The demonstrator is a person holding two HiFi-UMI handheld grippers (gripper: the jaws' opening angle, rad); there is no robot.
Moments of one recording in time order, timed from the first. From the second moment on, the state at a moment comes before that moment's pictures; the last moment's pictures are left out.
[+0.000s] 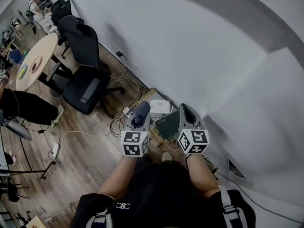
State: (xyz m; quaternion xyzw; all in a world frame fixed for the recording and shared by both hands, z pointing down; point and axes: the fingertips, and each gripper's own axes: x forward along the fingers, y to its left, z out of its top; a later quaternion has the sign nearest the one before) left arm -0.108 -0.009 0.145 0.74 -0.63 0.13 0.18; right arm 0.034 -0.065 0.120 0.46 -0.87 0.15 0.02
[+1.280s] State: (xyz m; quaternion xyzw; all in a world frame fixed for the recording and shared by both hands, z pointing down) left arm -0.084 -0.001 0.370 0.75 -0.49 0.28 0.34; right arm 0.082 -0.018 0.301 0.49 -0.80 0.26 0.21
